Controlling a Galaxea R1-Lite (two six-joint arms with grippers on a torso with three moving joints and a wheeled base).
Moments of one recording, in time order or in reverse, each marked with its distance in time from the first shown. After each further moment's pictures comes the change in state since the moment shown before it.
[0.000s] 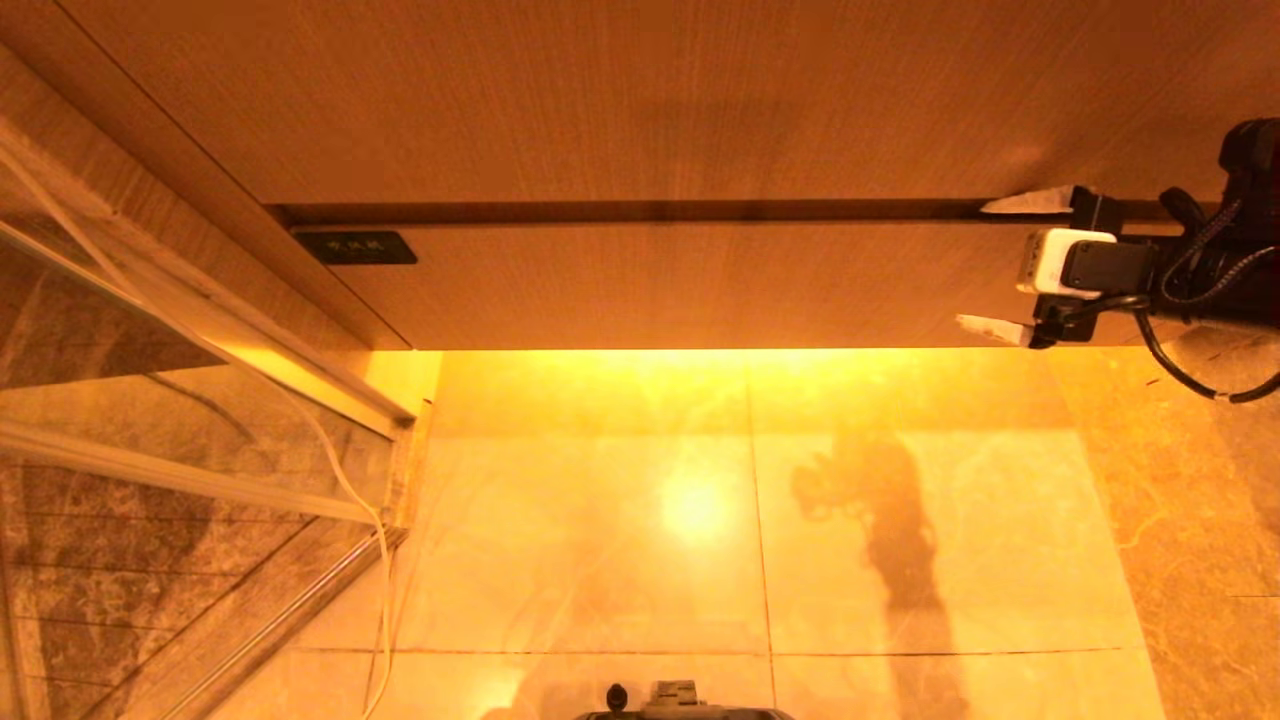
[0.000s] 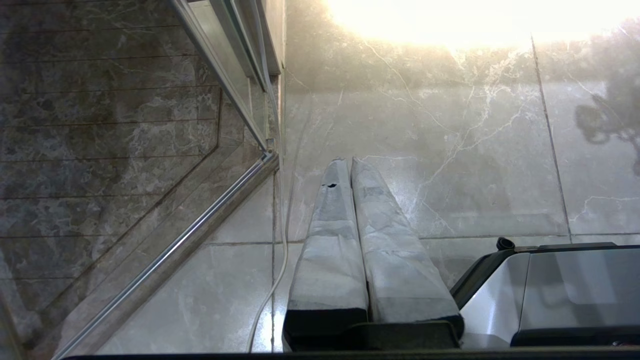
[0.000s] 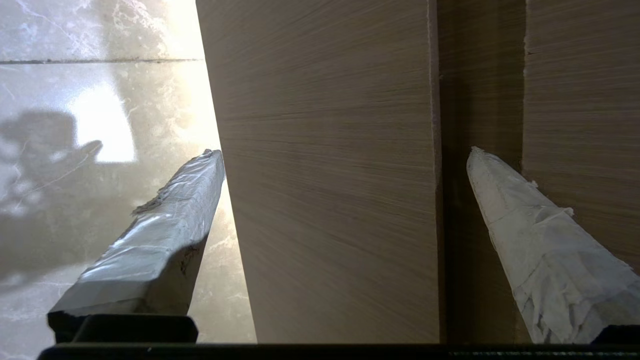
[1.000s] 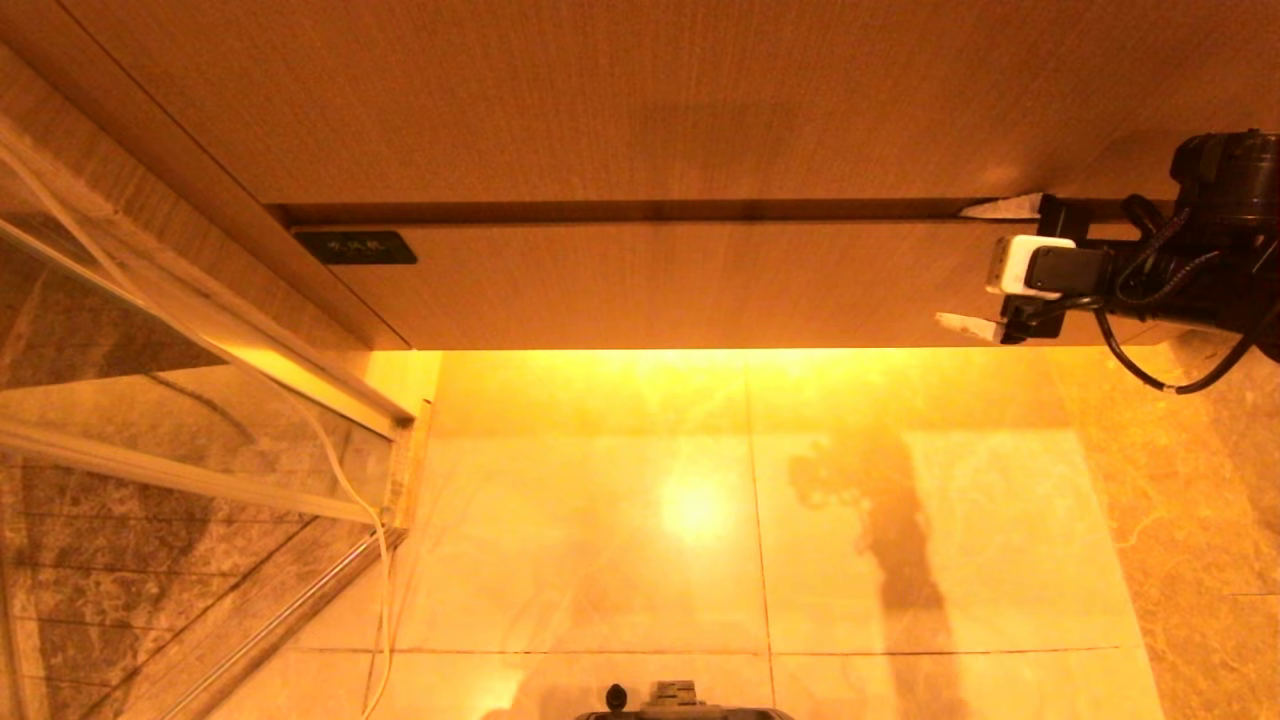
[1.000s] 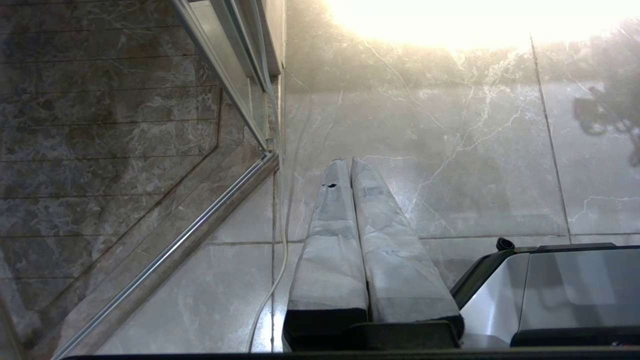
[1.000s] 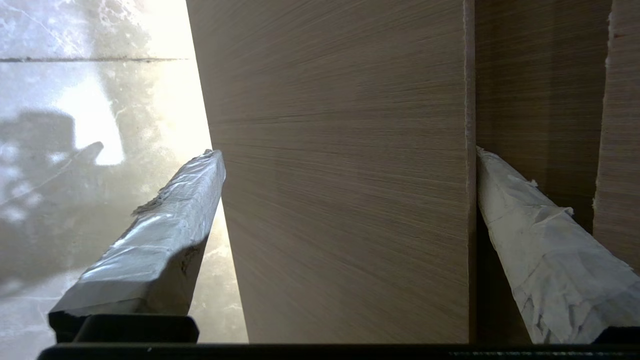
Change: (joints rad) left arm 0.000 0.000 0.000 0.000 0.000 -0.001; right arm 0.001 0.106 -0.073 -0.046 -0.008 0.006
